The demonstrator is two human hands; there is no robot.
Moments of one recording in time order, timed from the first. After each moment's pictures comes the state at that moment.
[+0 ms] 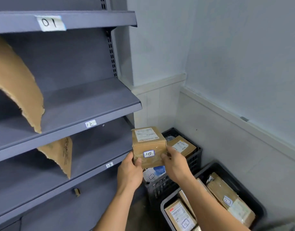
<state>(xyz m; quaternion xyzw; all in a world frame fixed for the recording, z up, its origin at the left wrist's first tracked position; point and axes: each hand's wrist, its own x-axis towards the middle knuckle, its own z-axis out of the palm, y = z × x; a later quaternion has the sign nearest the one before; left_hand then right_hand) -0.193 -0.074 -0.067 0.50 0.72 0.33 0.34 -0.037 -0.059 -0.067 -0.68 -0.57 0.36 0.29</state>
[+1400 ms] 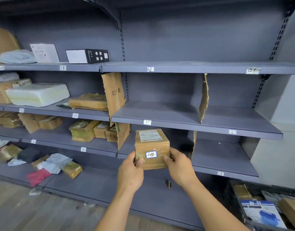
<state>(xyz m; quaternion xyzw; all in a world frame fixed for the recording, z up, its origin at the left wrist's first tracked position) -0.470 -0.427 0.022 0.27 0.82 0.49 0.12 -0.353 -0.307 0.029 -0.35 -0.80 0.43 0.25</state>
